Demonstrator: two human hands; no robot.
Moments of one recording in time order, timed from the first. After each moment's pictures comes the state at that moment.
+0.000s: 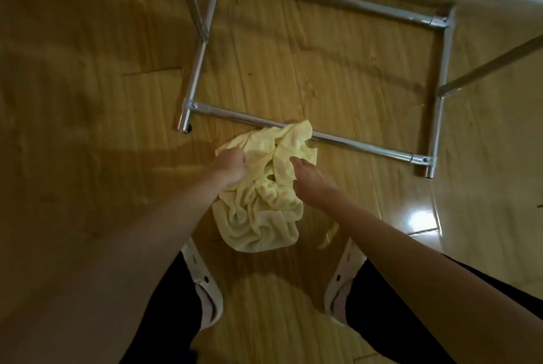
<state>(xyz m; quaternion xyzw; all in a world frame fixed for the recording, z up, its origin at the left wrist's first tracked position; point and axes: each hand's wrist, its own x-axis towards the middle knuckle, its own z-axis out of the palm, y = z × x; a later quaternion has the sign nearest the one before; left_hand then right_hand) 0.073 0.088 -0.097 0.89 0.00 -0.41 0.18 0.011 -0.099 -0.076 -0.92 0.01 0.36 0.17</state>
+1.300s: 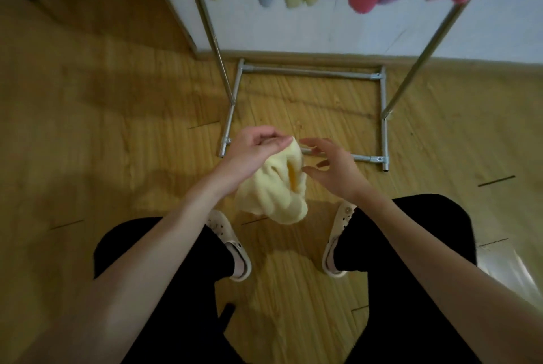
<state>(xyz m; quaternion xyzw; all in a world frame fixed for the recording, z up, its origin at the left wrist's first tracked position) -0.078 0.057 0.323 0.78 -0.07 -0.22 0.58 -0.120 -0.127 0.245 -0.88 0.00 0.05 0.47</state>
